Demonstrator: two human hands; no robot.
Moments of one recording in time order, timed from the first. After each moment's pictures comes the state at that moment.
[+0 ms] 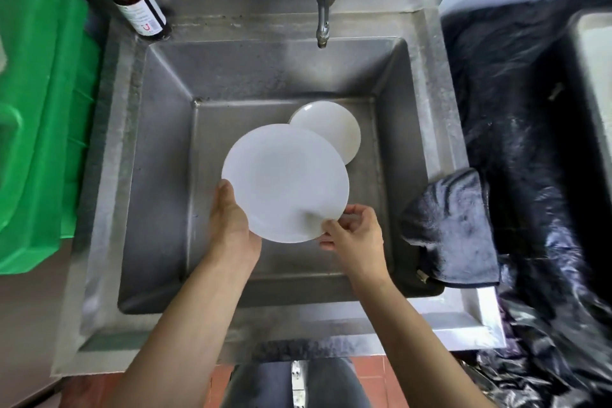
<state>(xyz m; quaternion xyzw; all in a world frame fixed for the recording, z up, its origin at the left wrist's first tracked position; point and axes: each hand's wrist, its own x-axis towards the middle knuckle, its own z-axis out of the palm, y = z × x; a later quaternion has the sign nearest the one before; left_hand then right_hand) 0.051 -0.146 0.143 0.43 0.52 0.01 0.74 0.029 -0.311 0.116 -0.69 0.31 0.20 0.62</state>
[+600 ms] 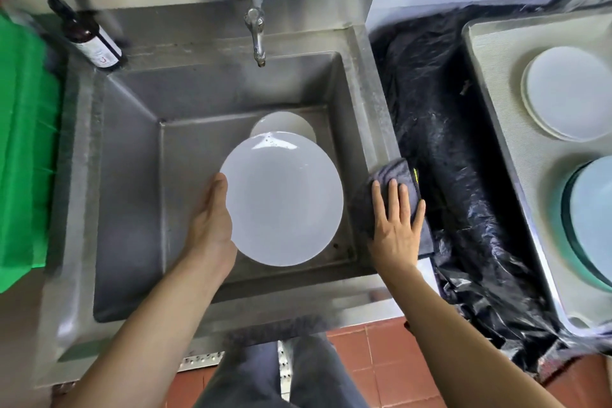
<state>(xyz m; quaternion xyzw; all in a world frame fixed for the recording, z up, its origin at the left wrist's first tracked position) 0.034 -0.190 0.193 0.56 0.42 -0.05 0.71 0.006 -0.471 0.061 -1.00 0.04 0.05 -0.02</state>
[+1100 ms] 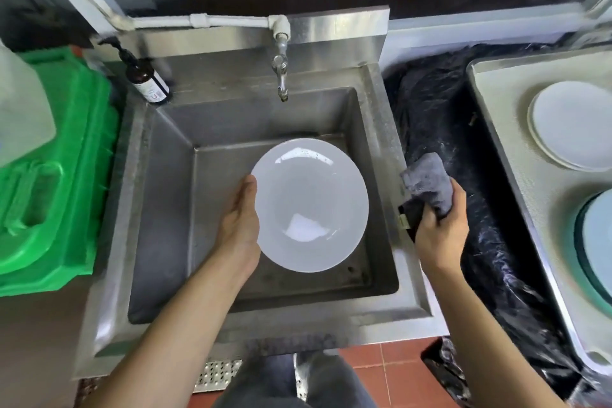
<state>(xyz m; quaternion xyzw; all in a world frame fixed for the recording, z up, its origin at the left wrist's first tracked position) 0.041 -0.208 0.239 0.59 0.38 -0.04 0.71 0.042 -0.489 0.159 -0.81 0.24 -0.15 0.51</state>
